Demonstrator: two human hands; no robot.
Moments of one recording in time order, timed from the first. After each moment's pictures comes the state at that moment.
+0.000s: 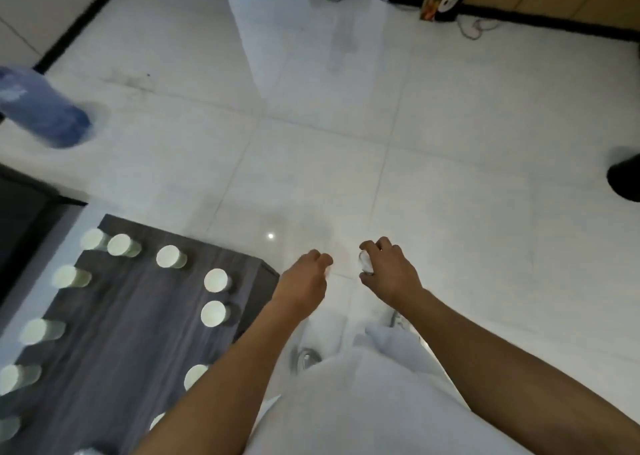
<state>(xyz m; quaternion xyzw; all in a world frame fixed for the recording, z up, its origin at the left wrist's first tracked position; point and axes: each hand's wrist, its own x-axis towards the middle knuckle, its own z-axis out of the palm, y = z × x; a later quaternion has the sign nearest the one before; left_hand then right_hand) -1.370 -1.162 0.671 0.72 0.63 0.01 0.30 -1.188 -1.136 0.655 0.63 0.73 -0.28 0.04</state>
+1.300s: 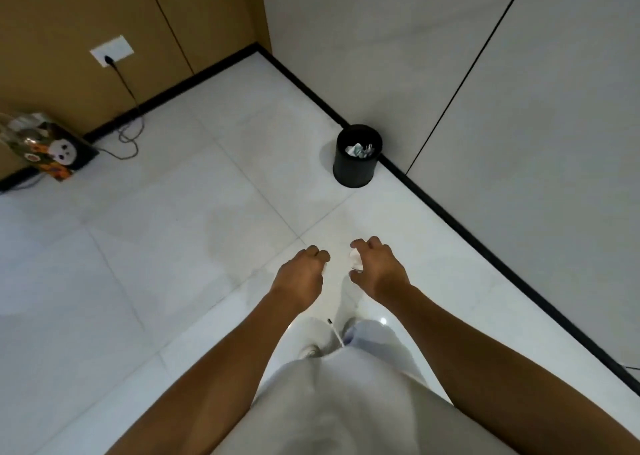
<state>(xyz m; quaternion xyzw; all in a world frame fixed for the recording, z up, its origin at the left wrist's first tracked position) -0.484 -0.662 0.664 0.95 0.18 -0.15 0.21 -0.374 -0.796 0.655 0.90 0.34 -0.25 -0.11</state>
